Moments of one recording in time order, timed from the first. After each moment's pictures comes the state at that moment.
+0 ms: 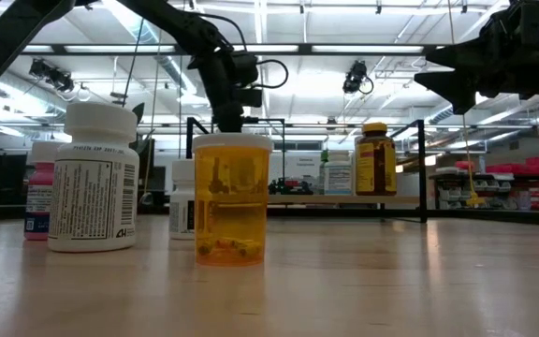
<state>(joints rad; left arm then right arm) 0.70 1.98 1.77 -0.90 0.08 0.59 -0.12 0.24 0.01 0.39 0.05 0.11</state>
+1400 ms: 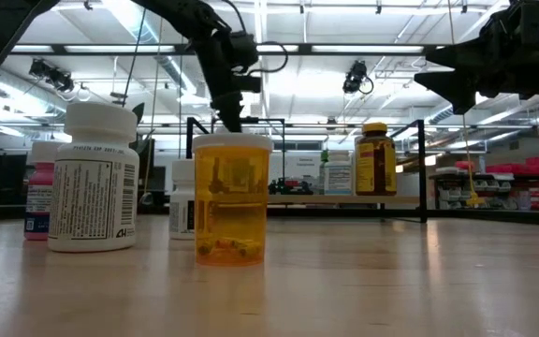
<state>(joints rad) 0.64 1.91 1.77 -0.88 -0.09 0.50 -0.12 0.24 0.01 0.39 0.05 0.11</state>
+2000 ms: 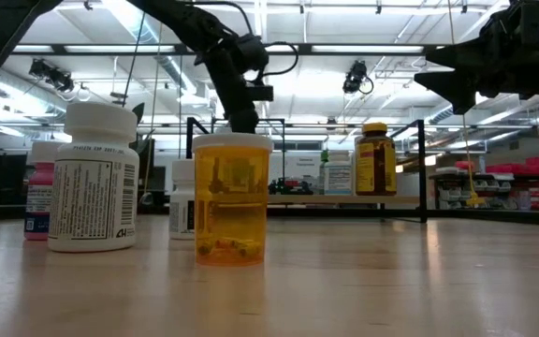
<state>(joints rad) 0.58 1.93 1.65 -0.63 -0.25 0.54 -0.12 0.24 0.01 0.39 0.05 0.11</state>
